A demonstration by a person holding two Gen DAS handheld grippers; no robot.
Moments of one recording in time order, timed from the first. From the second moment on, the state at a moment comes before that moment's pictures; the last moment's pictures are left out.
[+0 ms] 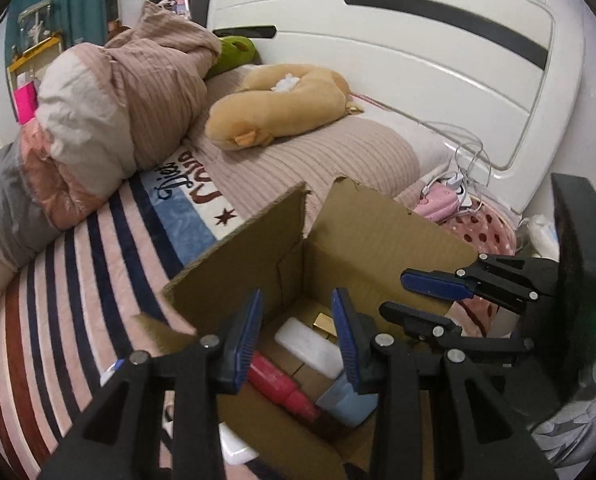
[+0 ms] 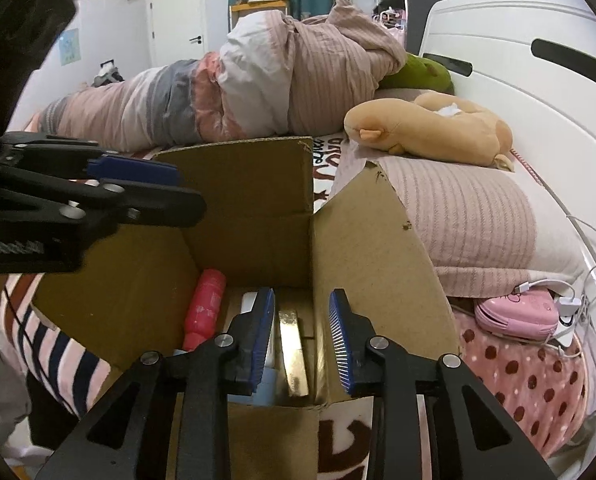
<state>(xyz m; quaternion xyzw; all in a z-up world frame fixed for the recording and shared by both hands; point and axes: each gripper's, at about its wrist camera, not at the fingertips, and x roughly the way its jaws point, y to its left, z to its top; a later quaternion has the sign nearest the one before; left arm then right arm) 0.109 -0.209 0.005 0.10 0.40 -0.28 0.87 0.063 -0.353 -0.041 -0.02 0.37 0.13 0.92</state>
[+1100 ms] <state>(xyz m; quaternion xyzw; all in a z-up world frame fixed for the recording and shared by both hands) 0.073 0.024 -0.115 -0.01 0.41 -0.23 0.88 0.046 -0.174 -0.111 0.03 0.43 0.15 0.89</state>
